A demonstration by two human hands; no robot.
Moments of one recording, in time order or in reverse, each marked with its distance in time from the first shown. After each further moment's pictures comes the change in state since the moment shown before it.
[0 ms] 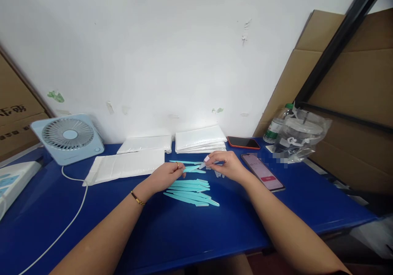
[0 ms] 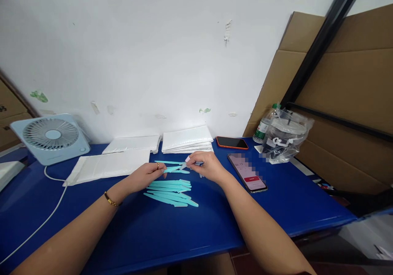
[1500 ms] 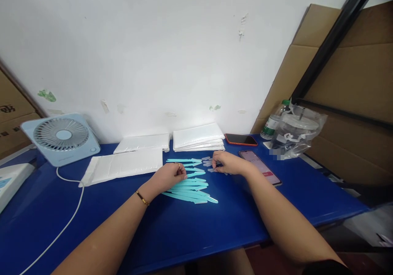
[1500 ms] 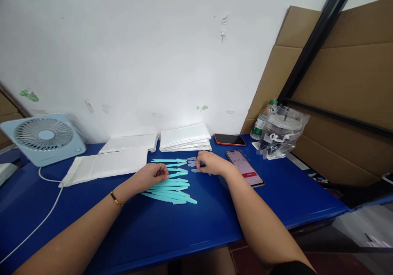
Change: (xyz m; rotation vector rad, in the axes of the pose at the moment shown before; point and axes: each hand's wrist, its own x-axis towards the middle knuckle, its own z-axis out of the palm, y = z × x) left_hand 0.011 -0.016 0.021 0.058 -0.013 -0.069; right_hand -0.005 0.039 -0.021 -0.367 -0.502 0.243
